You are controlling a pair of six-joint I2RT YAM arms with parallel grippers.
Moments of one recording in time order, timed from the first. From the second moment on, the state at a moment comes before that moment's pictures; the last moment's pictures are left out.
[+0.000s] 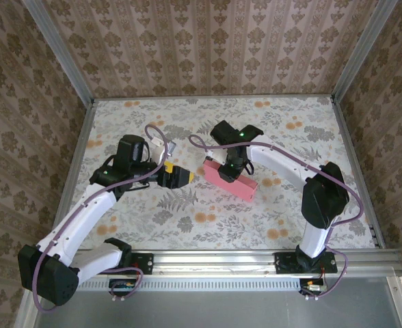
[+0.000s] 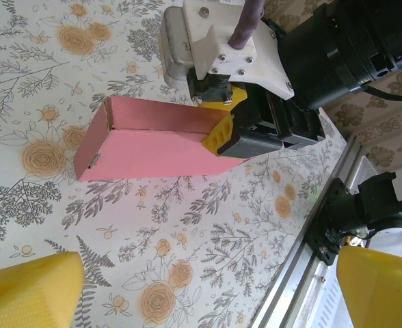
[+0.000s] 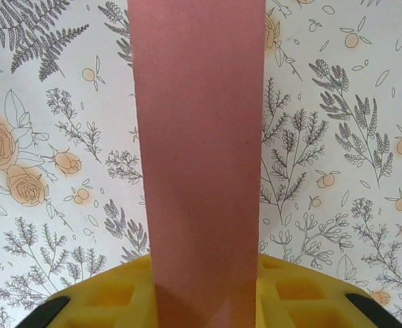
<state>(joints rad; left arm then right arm) -0.47 1.05 0.90 -0.55 0.70 -0.20 0.66 1.78 1.53 -1.11 0.01 -0.30</state>
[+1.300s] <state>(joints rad) -0.47 1.02 0.90 -0.55 0.70 -0.20 0.67 1.77 1.52 -1.08 0.10 -0.25</state>
